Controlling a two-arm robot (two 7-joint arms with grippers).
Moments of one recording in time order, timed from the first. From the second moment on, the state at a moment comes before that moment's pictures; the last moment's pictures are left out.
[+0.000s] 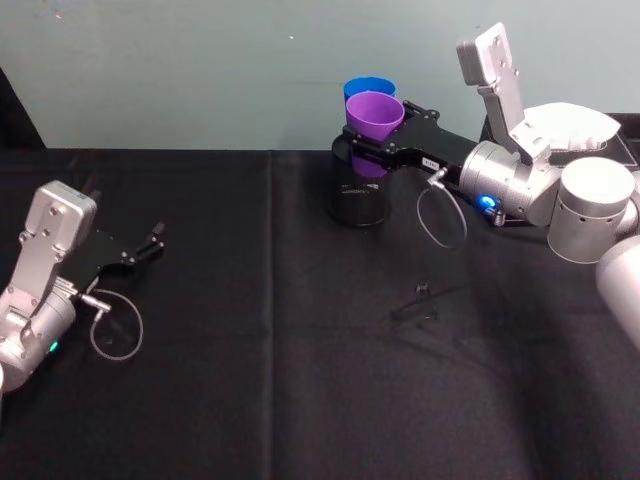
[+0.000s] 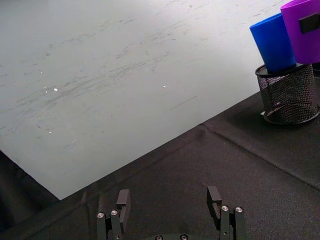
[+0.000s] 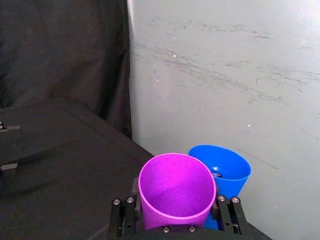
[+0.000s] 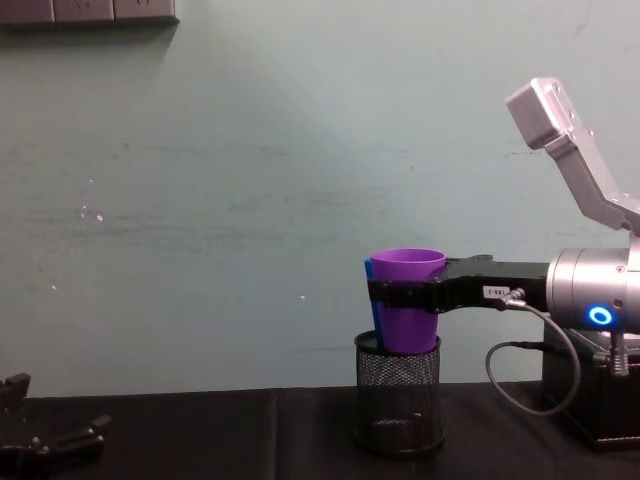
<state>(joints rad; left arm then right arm) -0.20 0.60 0.45 -1.41 -0.25 -0.12 0.03 0.74 0.24 -0.46 -0.91 0.31 -0.03 0.59</state>
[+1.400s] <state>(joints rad) -0.20 0.60 0.45 -1.41 -0.25 -0.12 0.03 0.74 0.24 -0.46 -0.91 0.31 -0.03 0.59</state>
